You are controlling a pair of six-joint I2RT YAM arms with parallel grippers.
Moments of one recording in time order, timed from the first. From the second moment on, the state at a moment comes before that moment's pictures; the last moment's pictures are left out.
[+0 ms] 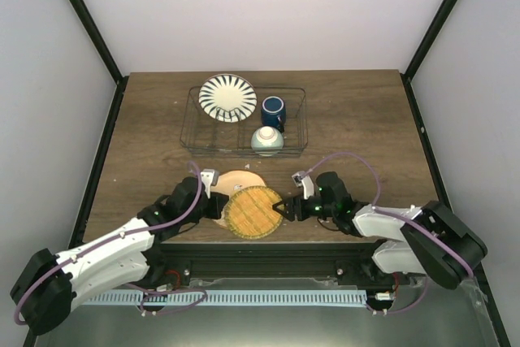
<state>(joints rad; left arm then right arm) -0.77 0.86 0.33 -0.14 0.05 -0.63 0.66 1.26 0.24 0.42 -0.53 0.54</state>
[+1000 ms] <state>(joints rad) -0.77 0.89 0.30 -0.11 0.05 -0.63 0.68 1.42 0.27 0.50 -0.65 0.56</state>
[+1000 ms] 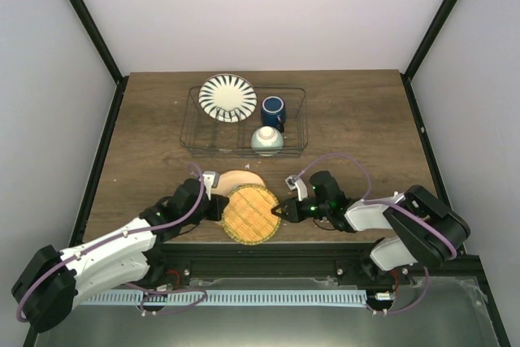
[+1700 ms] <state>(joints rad) -0.78 0.74 0.51 -0.35 -0.03 -0.63 0.69 1.04 0.52 -0.13 -0.28 0.42</state>
